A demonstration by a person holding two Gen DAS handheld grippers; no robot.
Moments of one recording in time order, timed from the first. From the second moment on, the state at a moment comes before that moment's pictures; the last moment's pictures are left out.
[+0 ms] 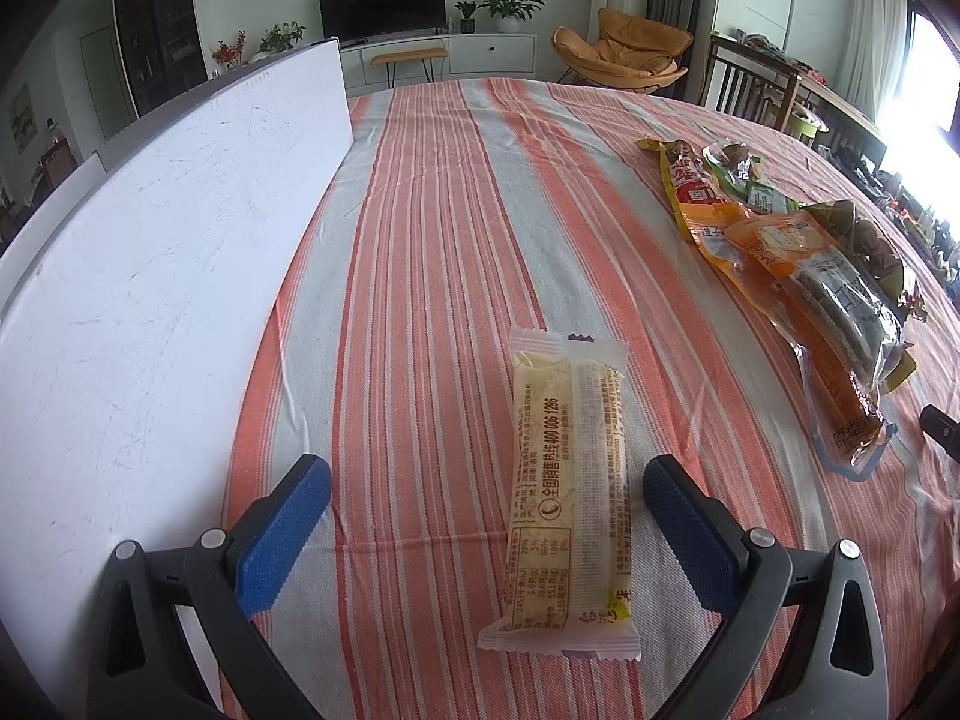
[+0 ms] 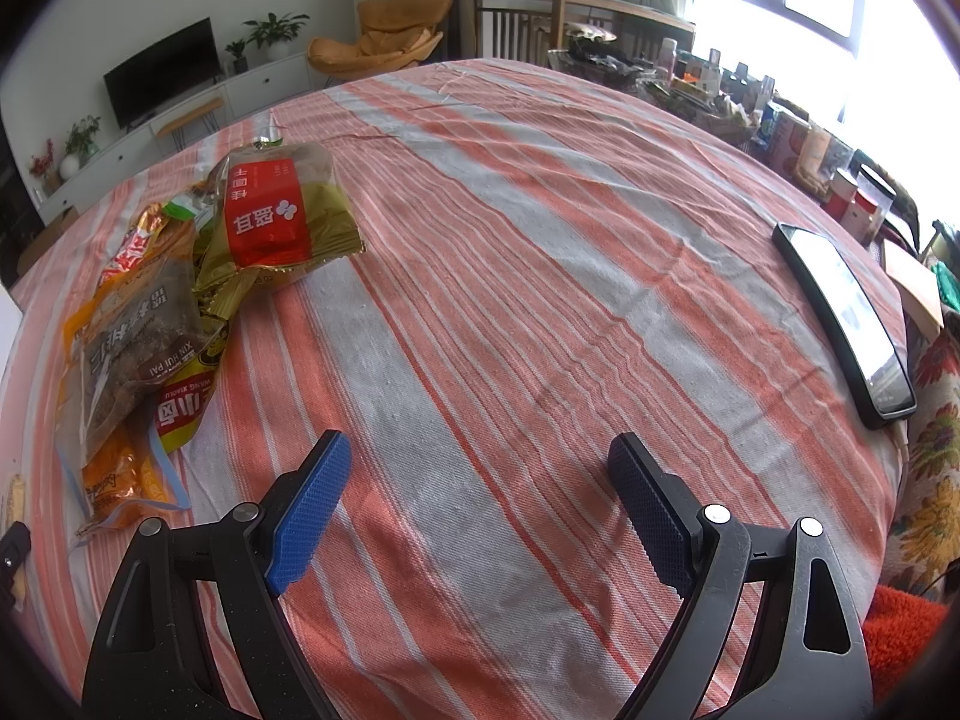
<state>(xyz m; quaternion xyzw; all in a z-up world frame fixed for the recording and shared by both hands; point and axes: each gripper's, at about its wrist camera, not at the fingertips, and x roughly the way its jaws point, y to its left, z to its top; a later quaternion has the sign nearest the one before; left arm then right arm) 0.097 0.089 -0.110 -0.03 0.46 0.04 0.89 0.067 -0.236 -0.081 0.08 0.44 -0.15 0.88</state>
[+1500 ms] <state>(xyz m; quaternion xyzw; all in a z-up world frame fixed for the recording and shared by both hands) 0.097 0.088 -0.110 -0.03 0.46 0.04 0.89 0.095 -0.255 -0.031 0.17 0.42 -0.03 0.89</state>
